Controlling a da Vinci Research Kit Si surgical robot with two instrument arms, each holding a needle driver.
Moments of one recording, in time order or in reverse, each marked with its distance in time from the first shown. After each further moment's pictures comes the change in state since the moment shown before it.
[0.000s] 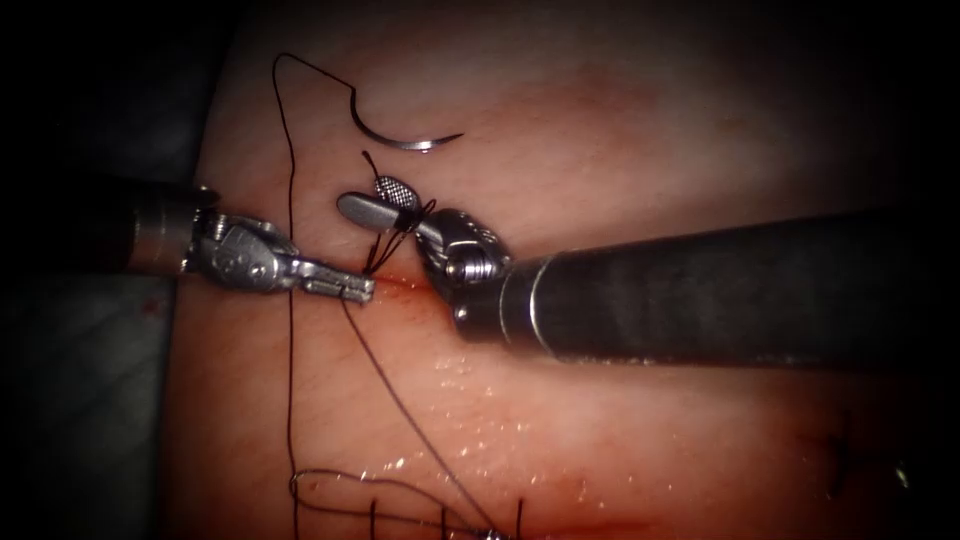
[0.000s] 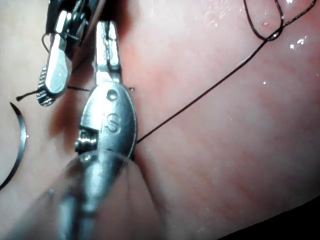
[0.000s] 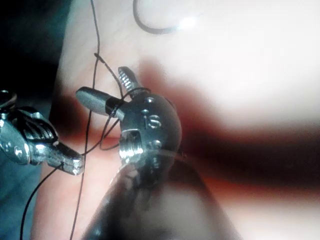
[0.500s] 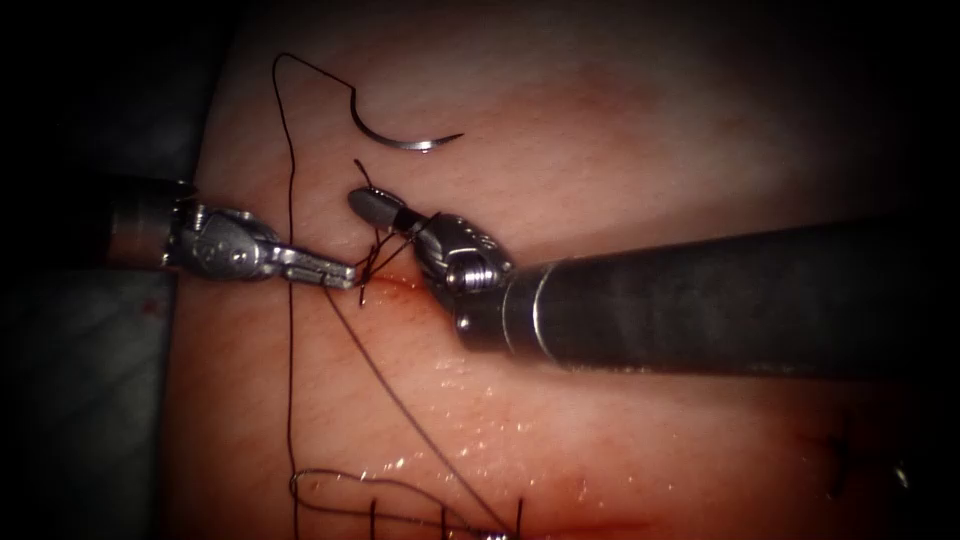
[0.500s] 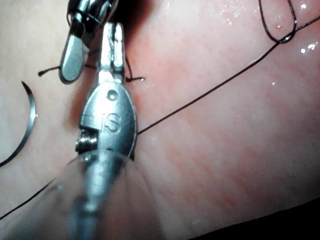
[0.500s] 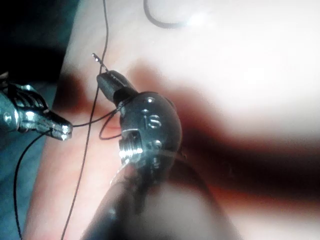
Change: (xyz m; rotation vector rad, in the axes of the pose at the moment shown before) right arm 0.000 -0.001 -0.001 -0.025 0.013 -0.085; left arm 0.001 -0.003 -0.003 0.074 -0.035 -0.054
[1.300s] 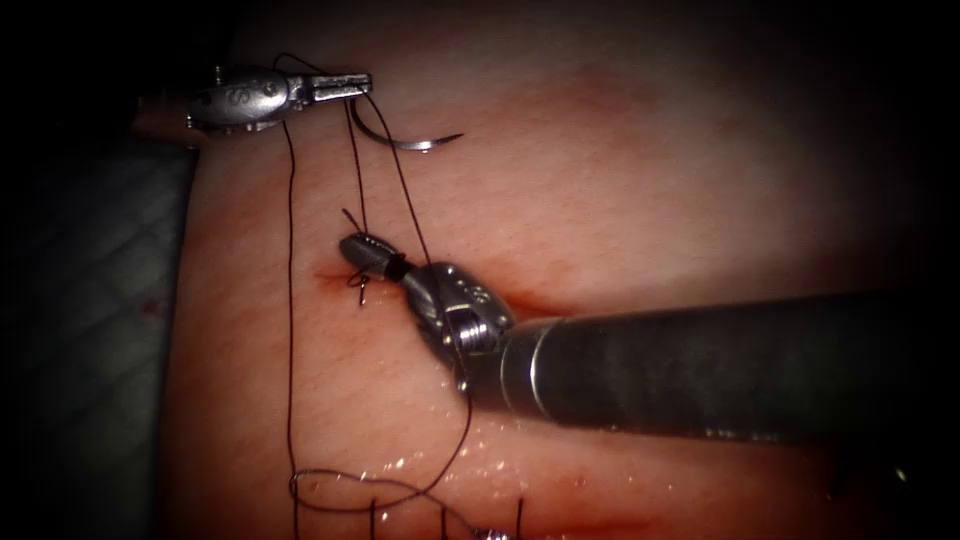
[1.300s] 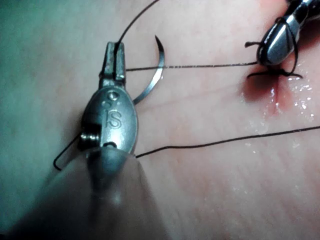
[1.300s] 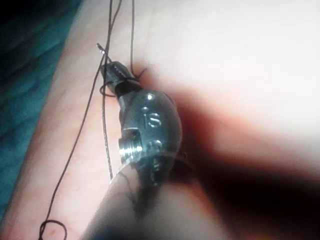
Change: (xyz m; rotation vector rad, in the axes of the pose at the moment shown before) right arm -0.003 -0.001 -0.002 0.002 0.004 -0.093; left arm -0.011 -0.014 -0.004 0.319 -0.284 -0.088
